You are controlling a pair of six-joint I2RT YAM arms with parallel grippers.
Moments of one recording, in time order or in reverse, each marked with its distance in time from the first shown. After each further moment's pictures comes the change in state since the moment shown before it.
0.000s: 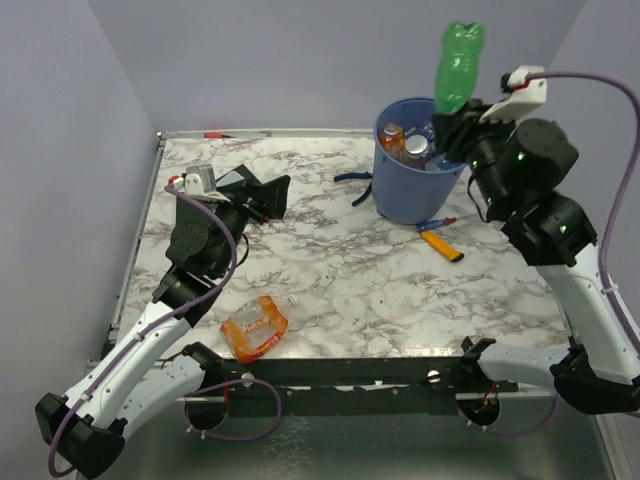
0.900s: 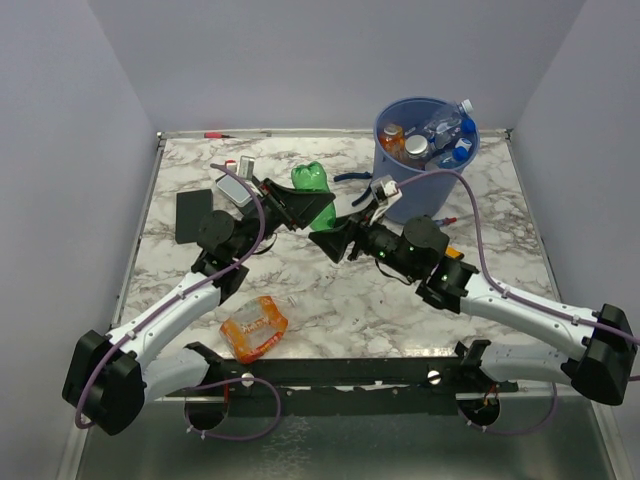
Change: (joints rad) left arm 0.013 0.296 -0.074 0.445 0.510 -0.438; right arm 0.192 -0.007 -0.806 0.765 -0.441 0.311
